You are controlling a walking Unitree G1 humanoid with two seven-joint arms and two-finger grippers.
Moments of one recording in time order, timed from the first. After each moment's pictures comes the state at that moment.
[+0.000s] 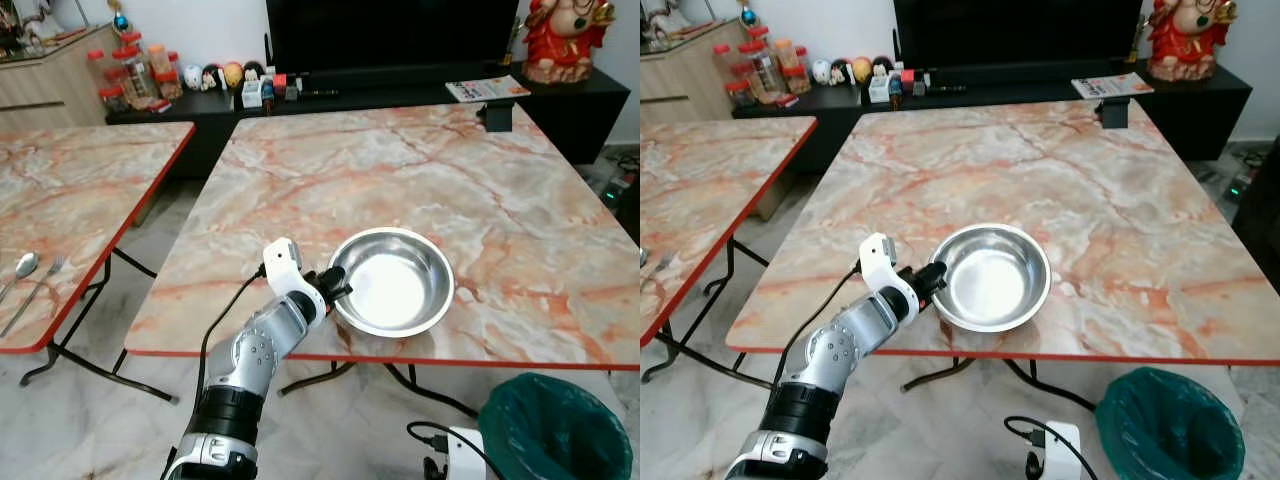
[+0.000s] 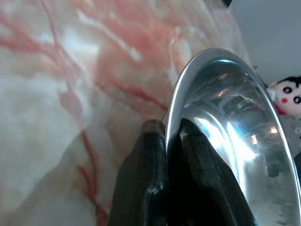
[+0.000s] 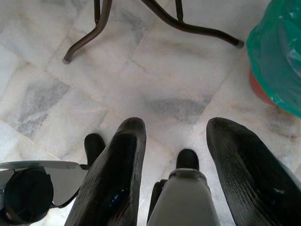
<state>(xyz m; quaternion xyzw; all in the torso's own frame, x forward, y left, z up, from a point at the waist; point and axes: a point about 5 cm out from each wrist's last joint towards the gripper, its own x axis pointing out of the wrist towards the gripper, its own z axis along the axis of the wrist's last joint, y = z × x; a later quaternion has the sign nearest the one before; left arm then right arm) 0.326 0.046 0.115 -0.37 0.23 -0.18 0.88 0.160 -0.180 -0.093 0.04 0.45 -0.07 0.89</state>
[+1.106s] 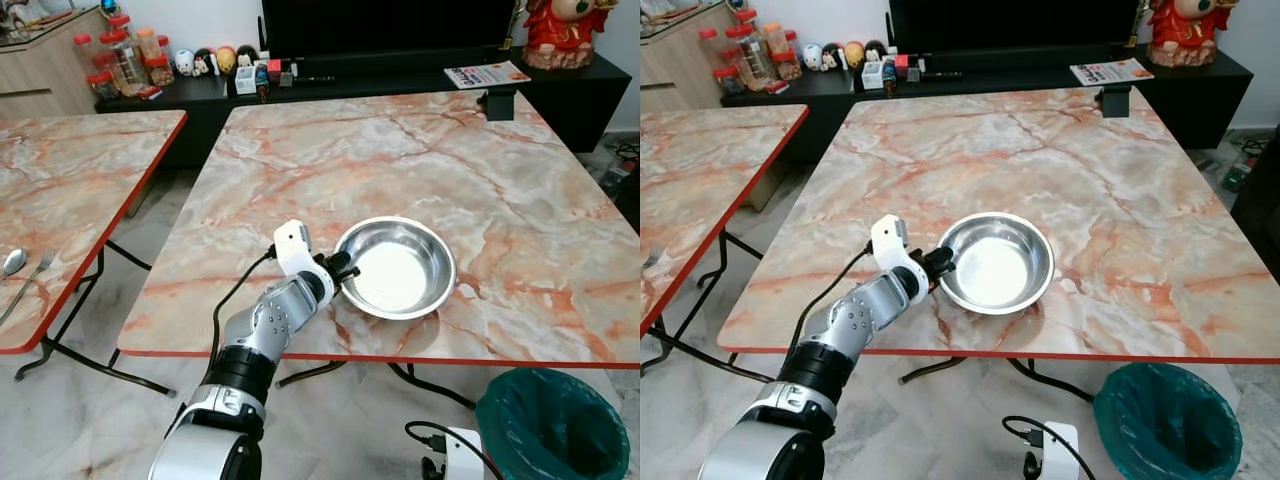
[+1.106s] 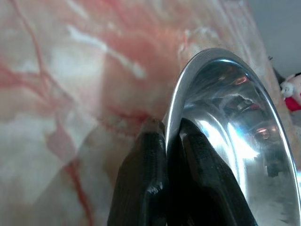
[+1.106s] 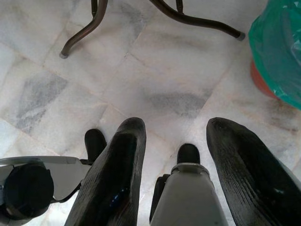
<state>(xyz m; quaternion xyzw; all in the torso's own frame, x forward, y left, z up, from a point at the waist) 0.353 0.032 0.123 -0.34 0.23 -0.18 0.89 0.159 -0.176 -0.094 0.04 0.45 -0.07 0.89</state>
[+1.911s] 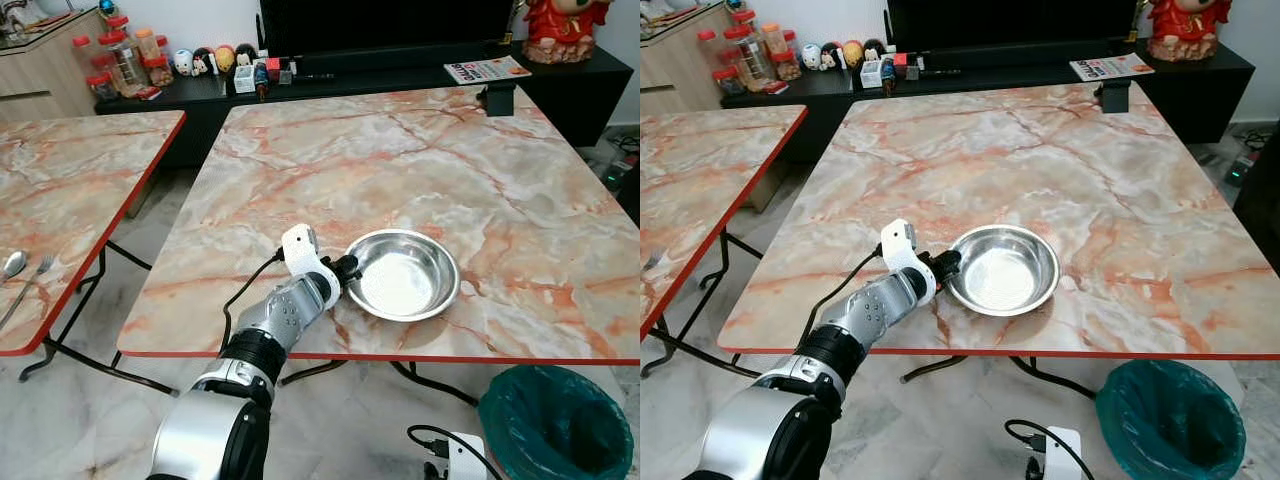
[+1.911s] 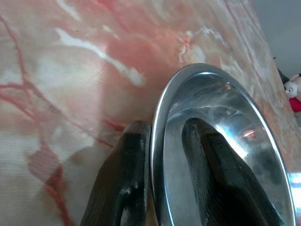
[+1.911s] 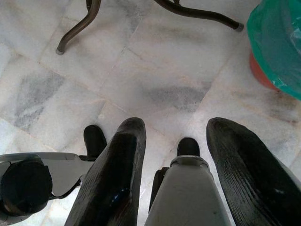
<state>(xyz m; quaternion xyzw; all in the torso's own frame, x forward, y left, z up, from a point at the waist) 0.365 0.023 0.125 -0.35 0.23 -0.18 0.89 0.155 -0.178 -0.096 0.05 0.45 -0.07 0.89</state>
